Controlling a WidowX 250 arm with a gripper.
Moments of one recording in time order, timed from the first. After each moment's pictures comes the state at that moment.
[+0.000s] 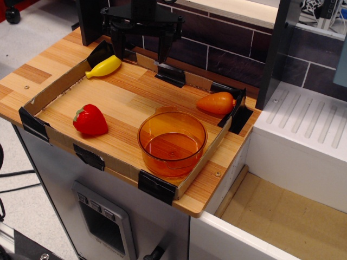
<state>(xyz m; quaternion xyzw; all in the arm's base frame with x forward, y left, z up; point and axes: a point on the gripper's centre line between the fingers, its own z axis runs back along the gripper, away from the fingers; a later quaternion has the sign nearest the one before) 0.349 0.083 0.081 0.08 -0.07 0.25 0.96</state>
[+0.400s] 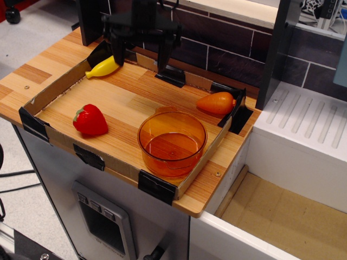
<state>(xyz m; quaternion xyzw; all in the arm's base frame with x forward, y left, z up) 0.344 0.082 0.068 0.08 -0.05 0.24 0.97</state>
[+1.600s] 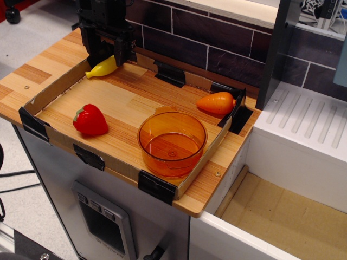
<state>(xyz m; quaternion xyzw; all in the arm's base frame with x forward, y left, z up) 0.377 0.169 0.037 0.04 -0.02 0.00 1.00</state>
